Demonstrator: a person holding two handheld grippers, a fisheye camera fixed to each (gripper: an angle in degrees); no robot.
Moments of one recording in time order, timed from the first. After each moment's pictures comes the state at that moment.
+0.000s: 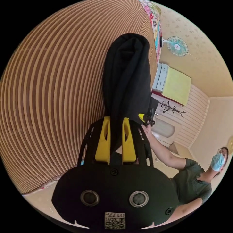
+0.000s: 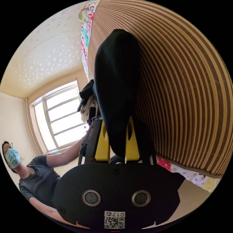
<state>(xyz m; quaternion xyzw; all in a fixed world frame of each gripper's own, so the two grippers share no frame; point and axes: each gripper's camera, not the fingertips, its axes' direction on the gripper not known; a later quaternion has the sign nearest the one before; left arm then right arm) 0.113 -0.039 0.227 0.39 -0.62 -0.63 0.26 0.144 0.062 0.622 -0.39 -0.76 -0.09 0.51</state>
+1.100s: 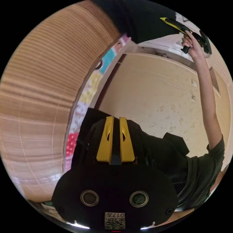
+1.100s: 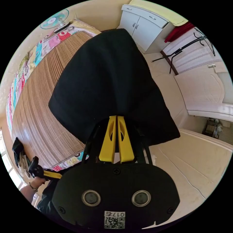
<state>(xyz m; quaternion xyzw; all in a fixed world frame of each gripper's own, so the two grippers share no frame) -0.410 0.103 0.086 -0.04 -0.36 -0.87 0.33 0.383 -0.092 0.680 -0.26 -0.28 -0.01 0.92</state>
